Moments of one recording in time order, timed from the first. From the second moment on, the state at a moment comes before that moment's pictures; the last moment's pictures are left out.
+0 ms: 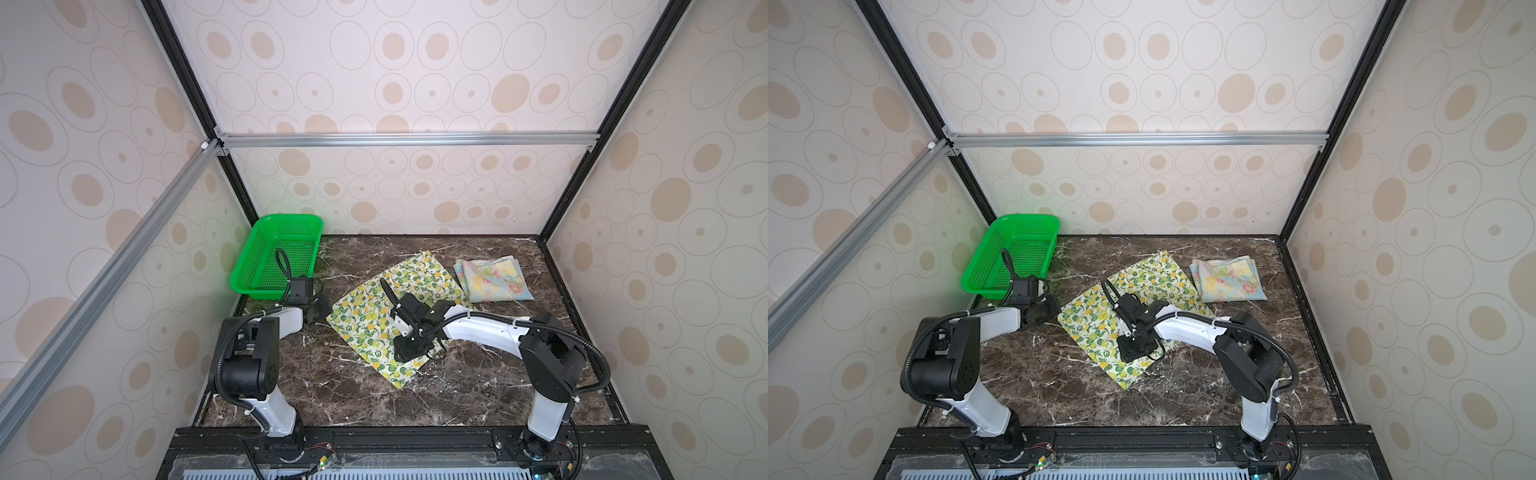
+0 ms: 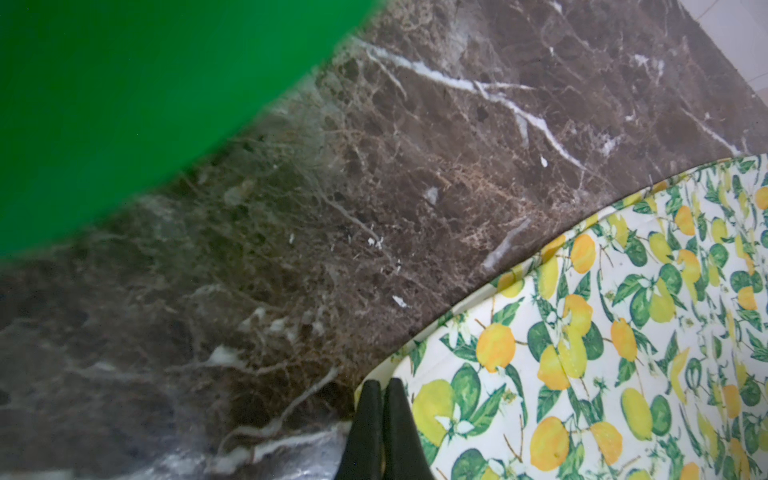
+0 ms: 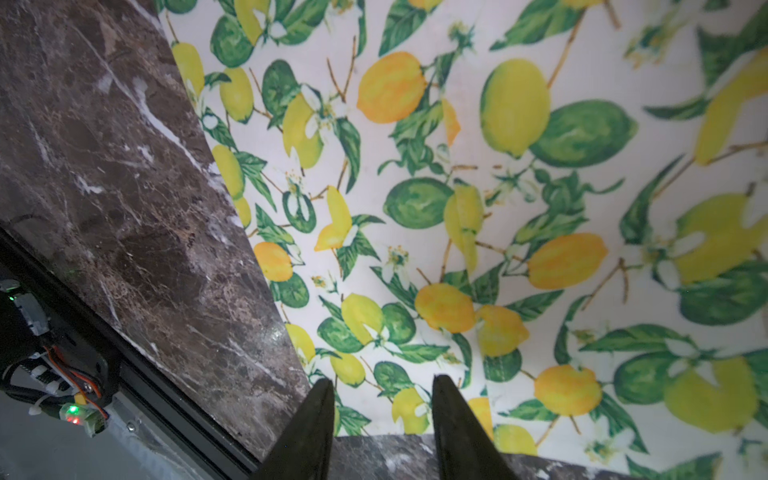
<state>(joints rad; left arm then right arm) -0.01 1.66 0.79 -0.04 0.14 -0.49 0.88 1.83 1.26 -0.70 -0.23 0.44</state>
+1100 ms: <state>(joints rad) -0.01 1.50 0.80 -0.18 0.13 -0.49 1.16 1.79 1.15 -0.74 0.04 0.19</state>
